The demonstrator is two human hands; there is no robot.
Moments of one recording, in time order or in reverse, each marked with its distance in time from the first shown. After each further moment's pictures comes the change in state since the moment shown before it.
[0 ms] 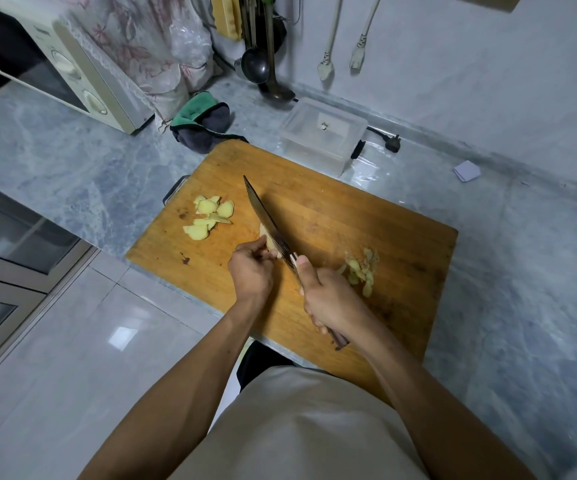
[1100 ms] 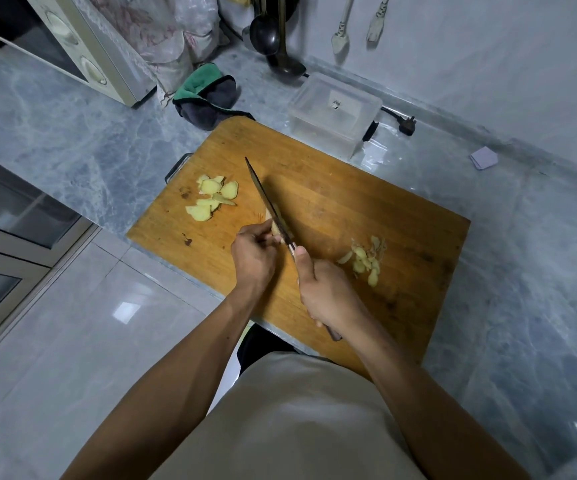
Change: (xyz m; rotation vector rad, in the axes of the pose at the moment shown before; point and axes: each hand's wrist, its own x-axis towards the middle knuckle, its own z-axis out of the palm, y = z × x) left_hand -0.003 0.002 -0.005 0.123 -0.012 0.103; right_hand 0.001 0.002 0.013 -0.054 0.035 -0.064
